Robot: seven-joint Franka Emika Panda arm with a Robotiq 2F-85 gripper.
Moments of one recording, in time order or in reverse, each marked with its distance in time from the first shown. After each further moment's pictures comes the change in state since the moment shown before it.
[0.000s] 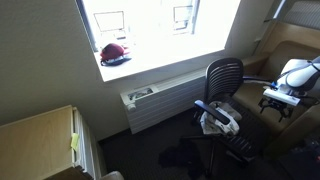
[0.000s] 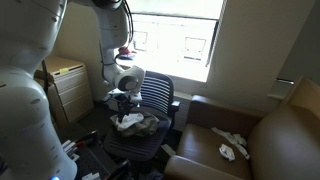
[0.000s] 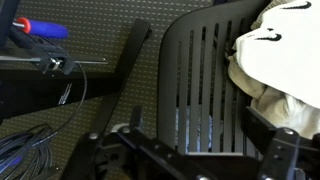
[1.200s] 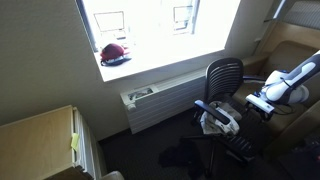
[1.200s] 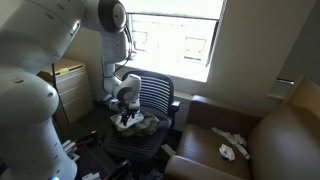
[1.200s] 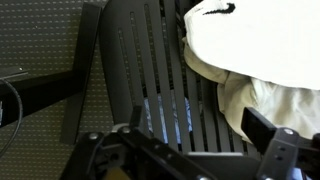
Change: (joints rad) arm 0.215 0.265 -0.125 0.189 0.082 0.244 0.140
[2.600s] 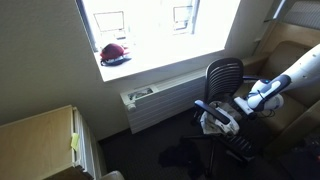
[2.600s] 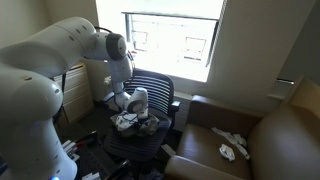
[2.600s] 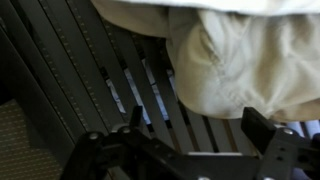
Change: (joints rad) arm 0.133 0.388 -0.179 0.417 0.085 0.049 0.144
